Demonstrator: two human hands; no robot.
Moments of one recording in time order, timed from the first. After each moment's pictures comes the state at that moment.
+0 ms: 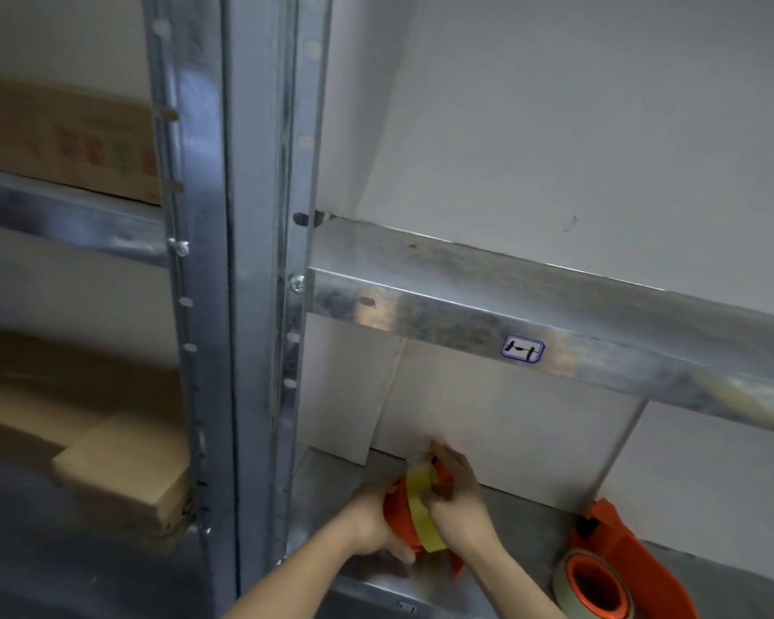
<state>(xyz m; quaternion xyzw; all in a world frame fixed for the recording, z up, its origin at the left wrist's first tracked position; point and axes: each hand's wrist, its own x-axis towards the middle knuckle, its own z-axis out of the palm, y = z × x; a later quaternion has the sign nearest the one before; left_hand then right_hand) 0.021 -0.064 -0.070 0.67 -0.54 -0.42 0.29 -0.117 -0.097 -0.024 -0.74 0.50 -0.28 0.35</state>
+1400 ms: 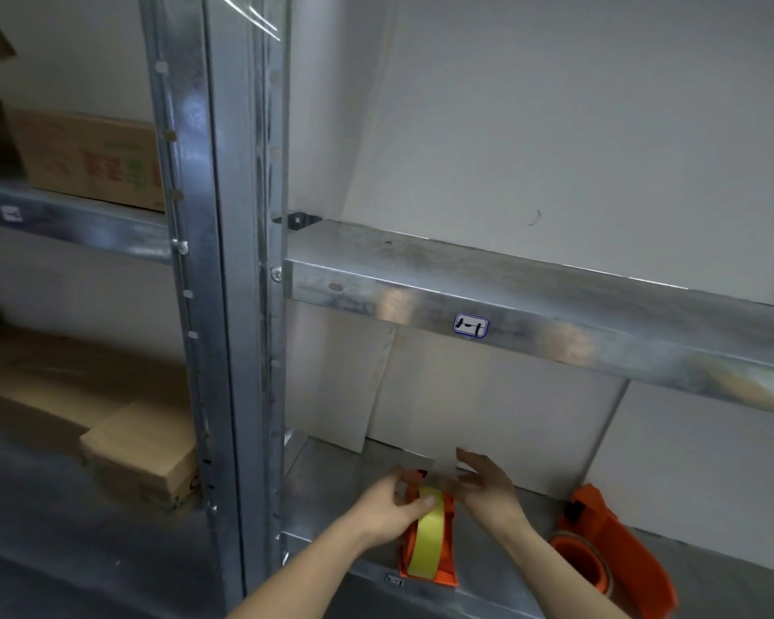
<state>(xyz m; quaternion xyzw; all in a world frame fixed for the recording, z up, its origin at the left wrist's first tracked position) -0.031 -0.041 -0.042 0.67 -0.48 -0.43 0.36 -0.177 -0.117 -0.025 -0.69 0.52 -0.26 0.43</state>
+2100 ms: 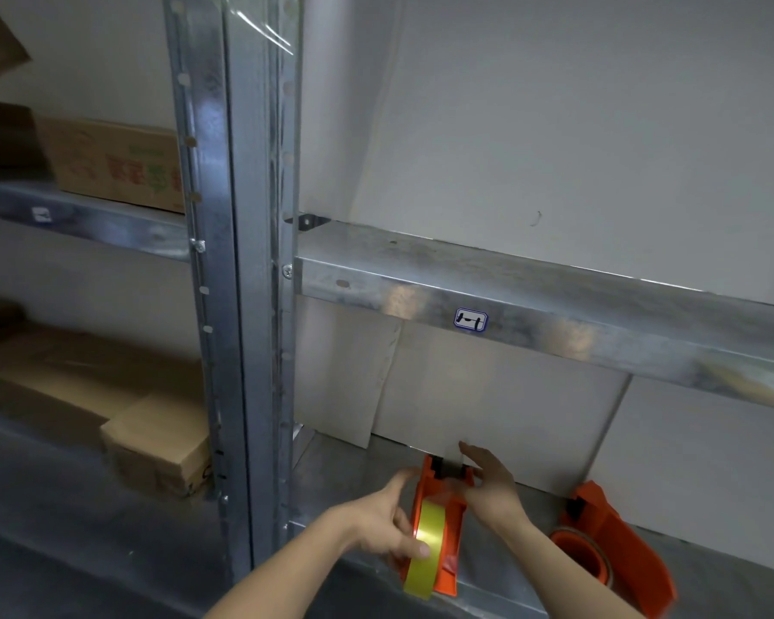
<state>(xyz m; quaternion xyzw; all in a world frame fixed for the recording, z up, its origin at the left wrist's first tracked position) -0.020 -0.016 -0.025 0.62 -0.54 -0.53 0.22 -0.182 -0.119 -0.032 -0.71 0.52 -0.26 0.39</state>
